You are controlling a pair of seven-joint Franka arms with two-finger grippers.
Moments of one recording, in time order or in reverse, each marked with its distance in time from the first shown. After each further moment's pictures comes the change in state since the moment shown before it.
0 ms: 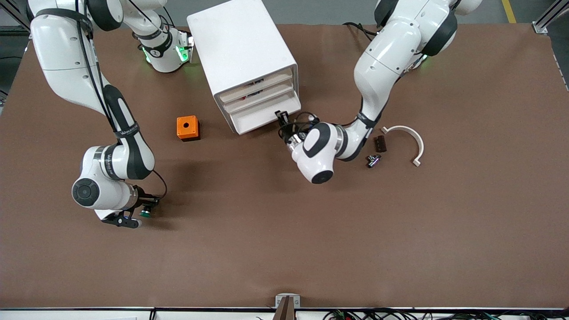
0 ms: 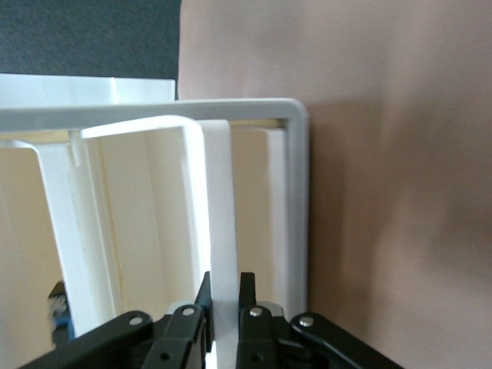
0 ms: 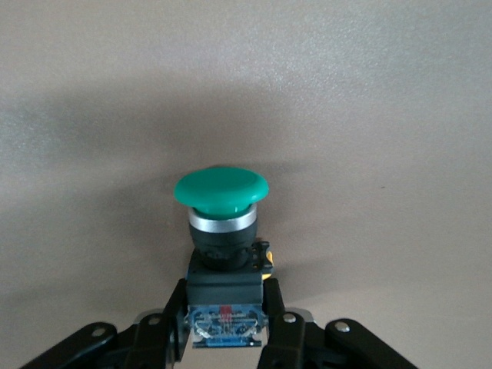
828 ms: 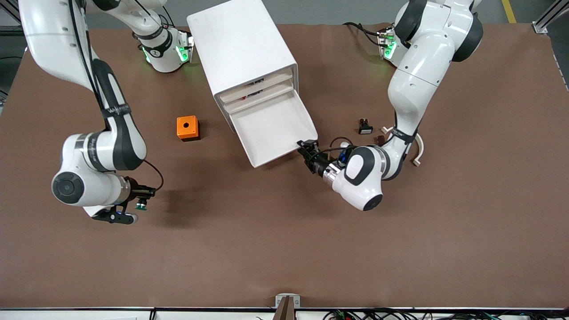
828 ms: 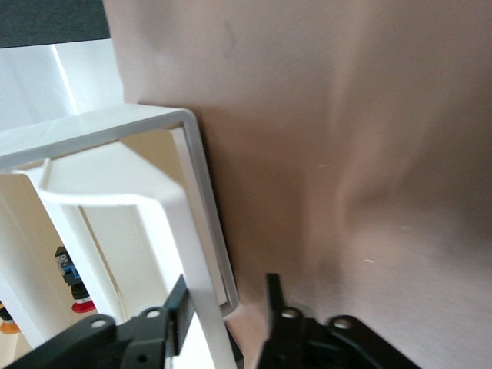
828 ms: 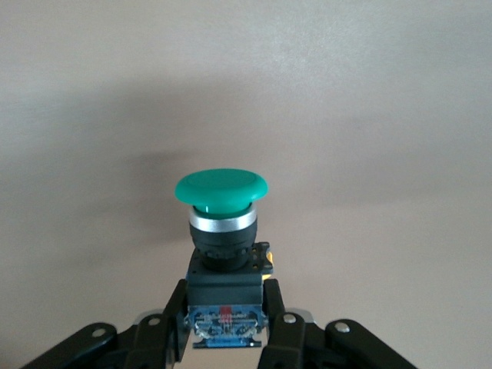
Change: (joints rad) left arm 0.177 0.003 0.023 0.037 0.039 0.031 0.215; right arm 0.054 -0.177 0.007 0.092 -0.001 -0.336 0.030
